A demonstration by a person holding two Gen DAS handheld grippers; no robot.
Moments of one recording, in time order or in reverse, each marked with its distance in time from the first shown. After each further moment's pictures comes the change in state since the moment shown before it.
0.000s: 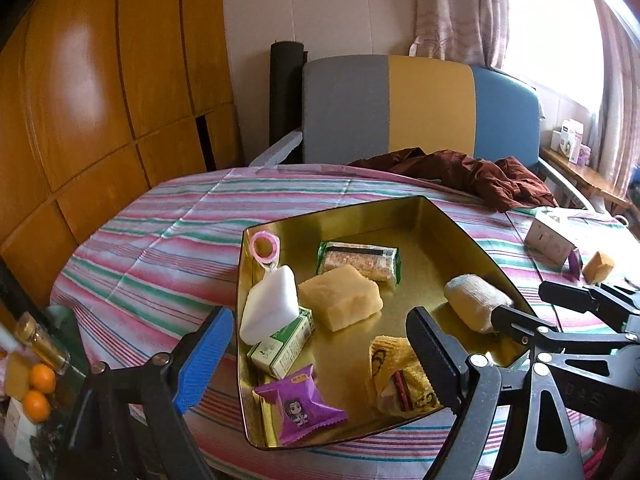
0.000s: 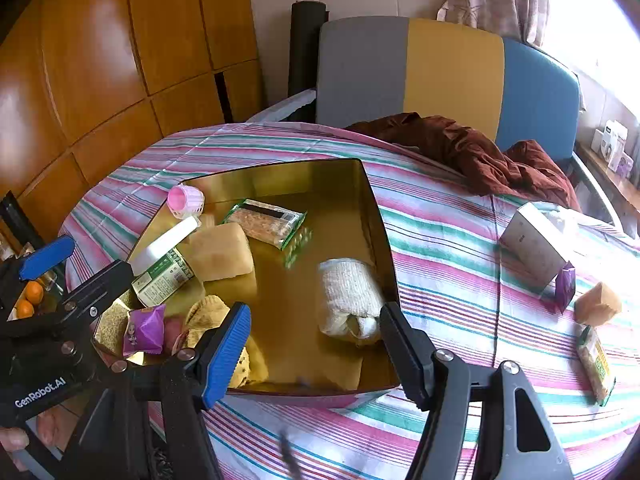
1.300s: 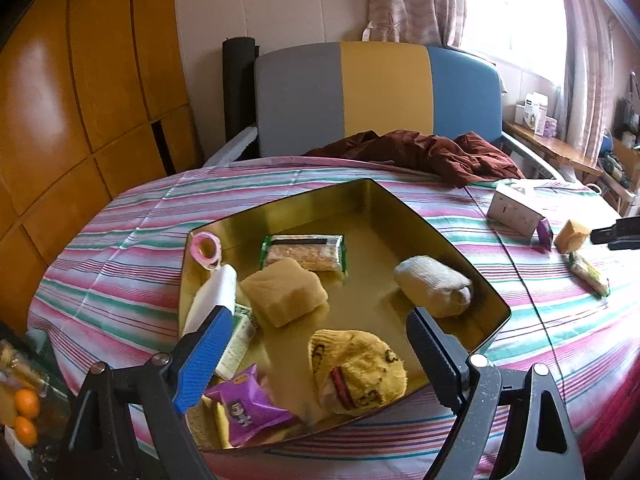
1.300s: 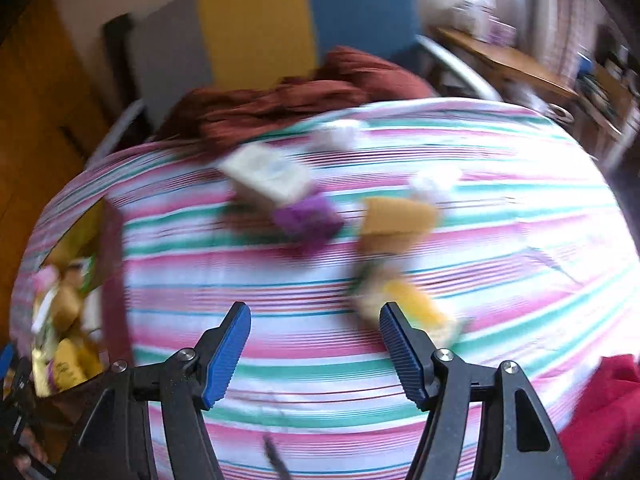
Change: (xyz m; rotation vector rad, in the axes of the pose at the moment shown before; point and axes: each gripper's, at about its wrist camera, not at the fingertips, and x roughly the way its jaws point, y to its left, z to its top) left arm 0.011 -0.040 -0.001 0.092 0.044 -0.112; right arm -0.063 -0.268 -0.024 0.459 0.202 -0.274
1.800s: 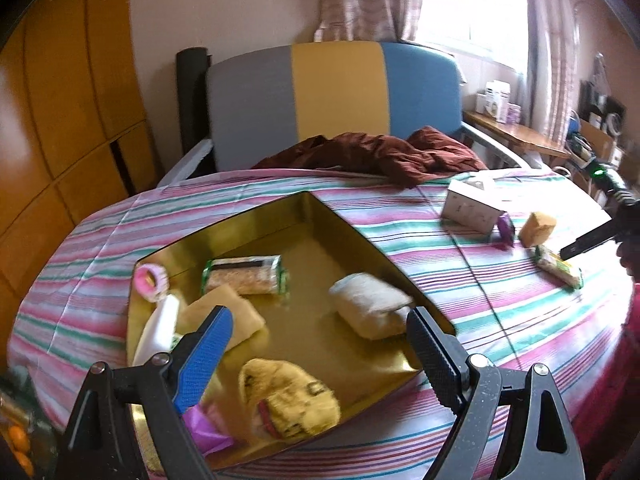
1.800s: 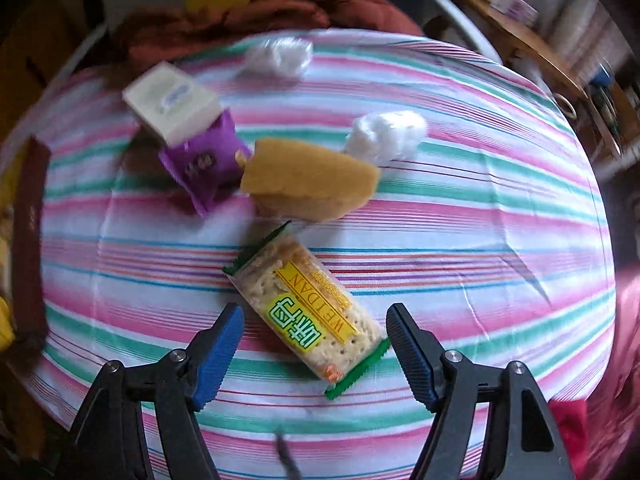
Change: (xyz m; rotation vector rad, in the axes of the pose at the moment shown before) left arm 0.005 -0.049 0.023 0.096 -0.006 -0.118; right arm 0.069 -0.036 0.019 -0.168 0.276 -0.135
